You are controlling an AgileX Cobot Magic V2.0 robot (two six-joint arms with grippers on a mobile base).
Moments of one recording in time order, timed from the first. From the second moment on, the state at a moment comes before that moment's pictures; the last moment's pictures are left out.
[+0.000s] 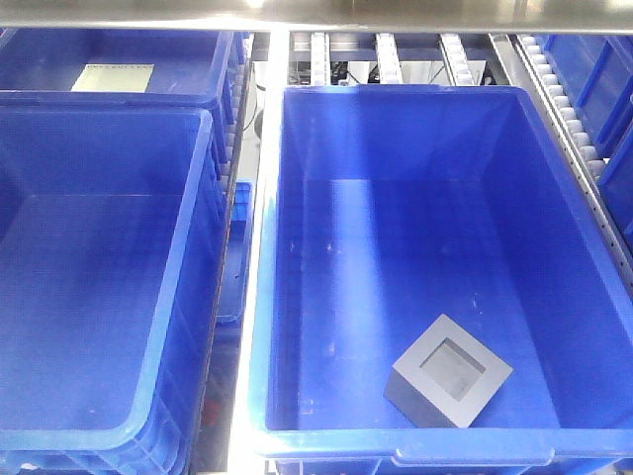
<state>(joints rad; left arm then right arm) -0.90 0.29 -0.50 0.10 0.31 -0.17 -0.03 -0.01 0.03 0.01 0.21 0.01</state>
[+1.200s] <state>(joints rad) -0.90 0.29 -0.50 -0.02 0.31 -0.03 -0.03 -0.01 0.03 0.01 0.21 0.01</state>
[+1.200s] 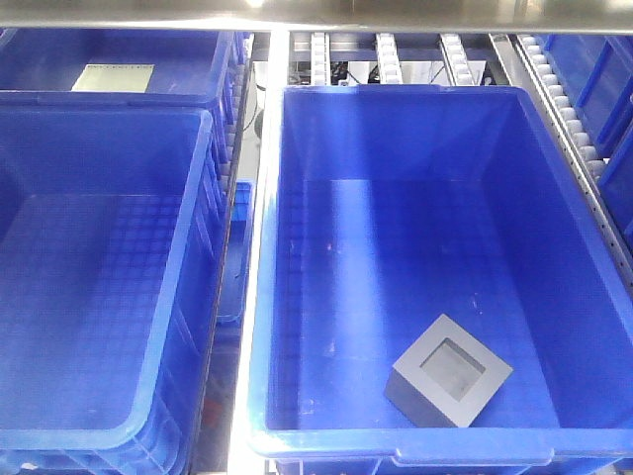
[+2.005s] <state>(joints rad) -0.01 -0.01 -0.15 -0.02 0.30 -0.02 -0.03 -0.01 0.03 0.01 0.21 0.01</state>
